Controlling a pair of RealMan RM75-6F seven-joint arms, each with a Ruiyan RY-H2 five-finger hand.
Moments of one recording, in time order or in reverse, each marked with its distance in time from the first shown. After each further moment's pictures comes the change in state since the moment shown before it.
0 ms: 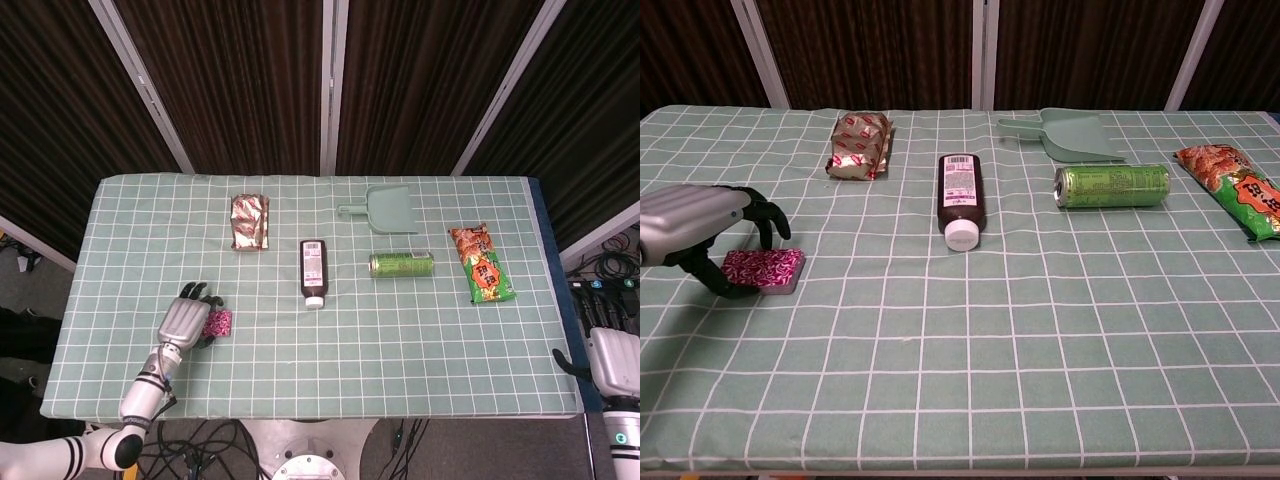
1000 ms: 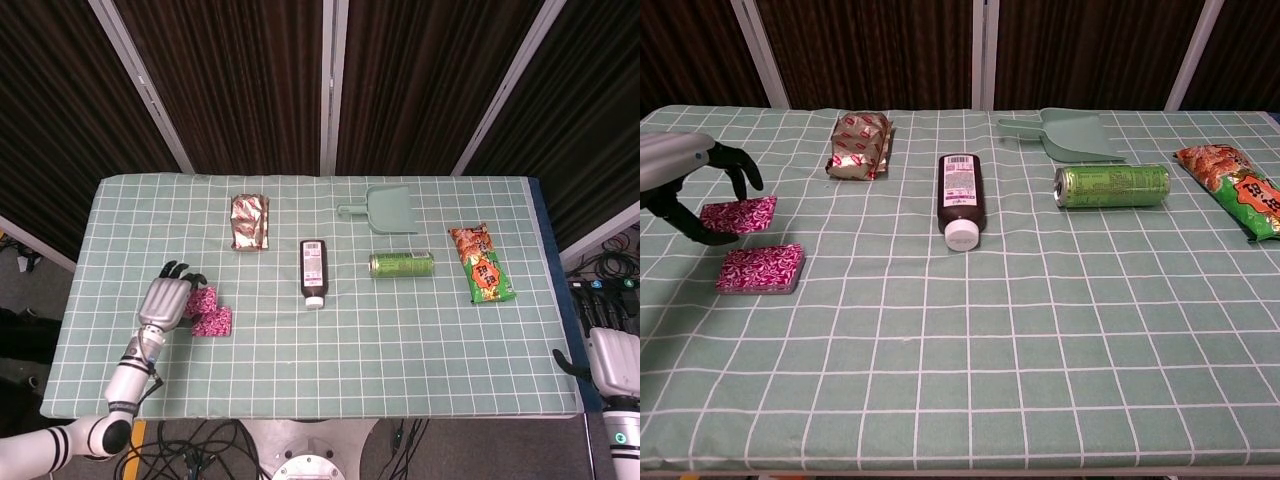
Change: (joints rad) left arm -0.012 0.082 -0.074 0.002 -0.011 0.009 -0.097; right arm 0.002 0.000 0.000 -0.005 0.004 -0.005 -0.018
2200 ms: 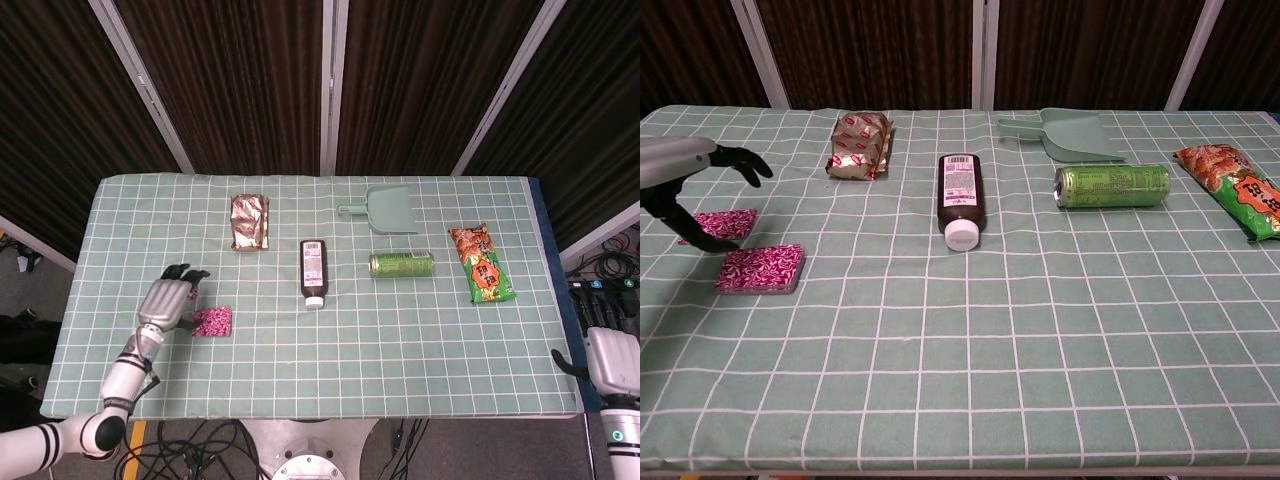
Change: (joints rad) left arm -0.017 0.073 0.013 -0.119 -0.062 -0.065 0.015; right arm 0.007 -0.012 0.002 0.015 0.018 -0.021 0.001
